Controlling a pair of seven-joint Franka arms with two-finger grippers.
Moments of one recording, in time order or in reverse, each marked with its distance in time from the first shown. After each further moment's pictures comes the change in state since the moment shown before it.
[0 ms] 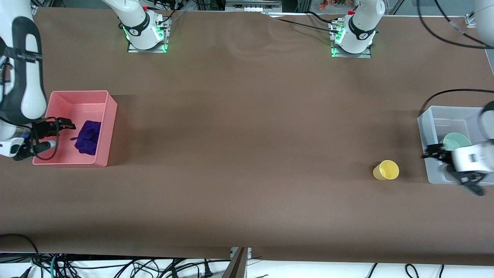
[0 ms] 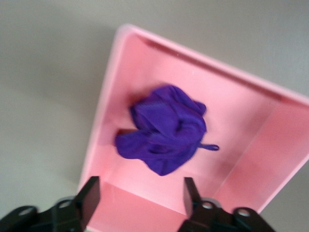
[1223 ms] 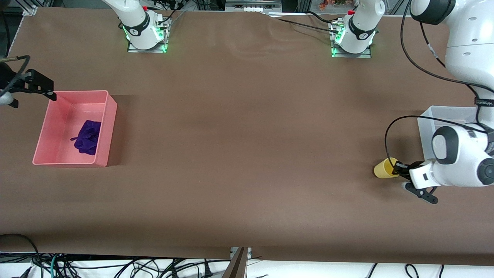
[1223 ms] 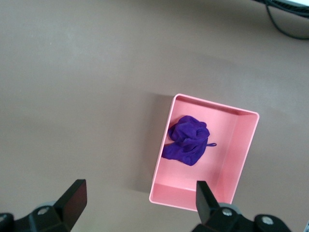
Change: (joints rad) left arm -0.012 0.142 0.011 0.014 -0.059 0.070 -0.132; right arm -0.009 -0.337 0.294 0.174 -0.171 -0.207 0.478
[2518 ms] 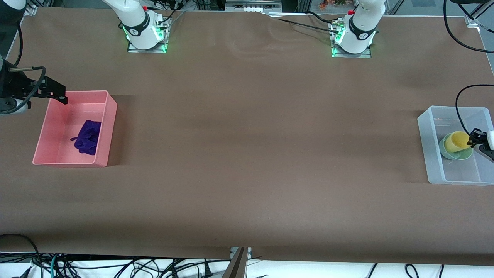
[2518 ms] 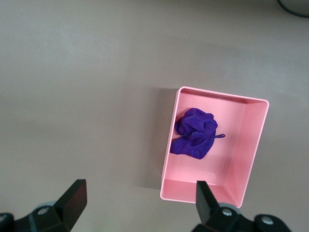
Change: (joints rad) left arm 0.331 -0.107 0.066 -0.158 0.255 0.132 0.463; right arm 0.007 0.023 0.008 -0.003 0.001 -0.008 0.093
